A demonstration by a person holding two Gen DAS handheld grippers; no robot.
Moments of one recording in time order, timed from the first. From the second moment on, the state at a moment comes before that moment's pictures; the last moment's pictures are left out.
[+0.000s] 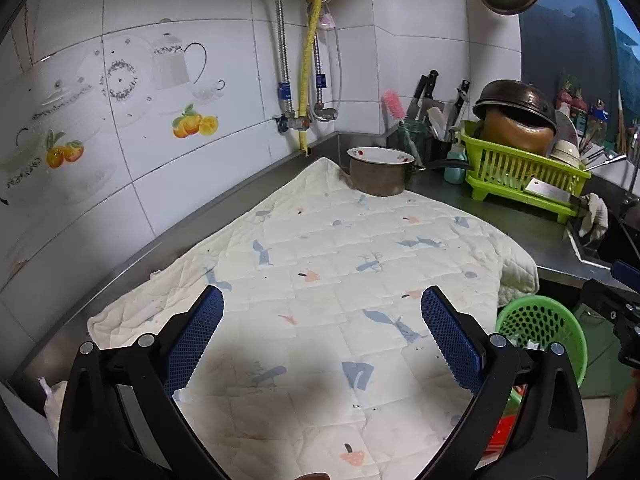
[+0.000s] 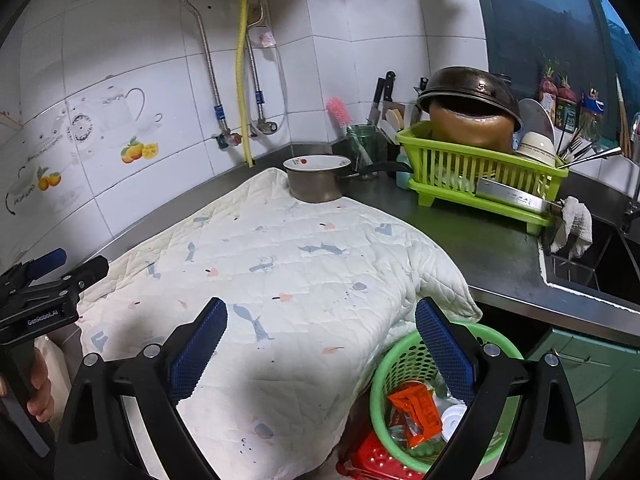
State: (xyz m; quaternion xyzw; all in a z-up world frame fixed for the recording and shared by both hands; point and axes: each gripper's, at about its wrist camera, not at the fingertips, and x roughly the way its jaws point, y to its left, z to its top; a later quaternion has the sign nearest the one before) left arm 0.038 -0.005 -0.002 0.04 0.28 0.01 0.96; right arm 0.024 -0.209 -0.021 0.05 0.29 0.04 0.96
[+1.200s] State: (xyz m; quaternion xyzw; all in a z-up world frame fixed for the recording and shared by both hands) left arm 0.027 -0.002 0.004 0.03 0.27 0.03 0.96; right arm 0.017 -0.205 -0.020 0.04 0.28 0.03 0.96
